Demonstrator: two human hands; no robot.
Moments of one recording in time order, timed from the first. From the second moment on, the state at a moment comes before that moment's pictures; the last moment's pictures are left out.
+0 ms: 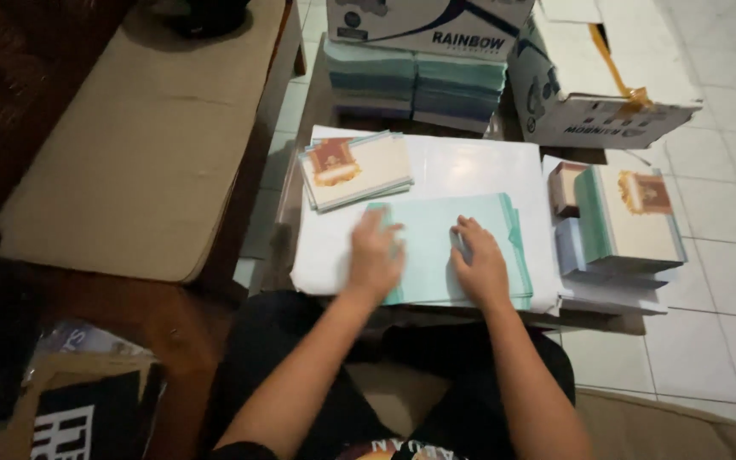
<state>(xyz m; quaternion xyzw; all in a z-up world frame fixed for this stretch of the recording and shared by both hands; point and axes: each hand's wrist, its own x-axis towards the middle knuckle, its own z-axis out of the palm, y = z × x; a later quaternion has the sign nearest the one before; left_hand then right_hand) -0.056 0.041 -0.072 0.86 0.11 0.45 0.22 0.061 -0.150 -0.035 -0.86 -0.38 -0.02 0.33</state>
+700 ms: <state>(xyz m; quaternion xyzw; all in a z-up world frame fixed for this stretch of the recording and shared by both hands) -0.031 -0.030 -0.050 0.98 0.11 0.14 0.08 0.075 -0.149 -0.074 -0.85 -0.39 -0.12 0.33</state>
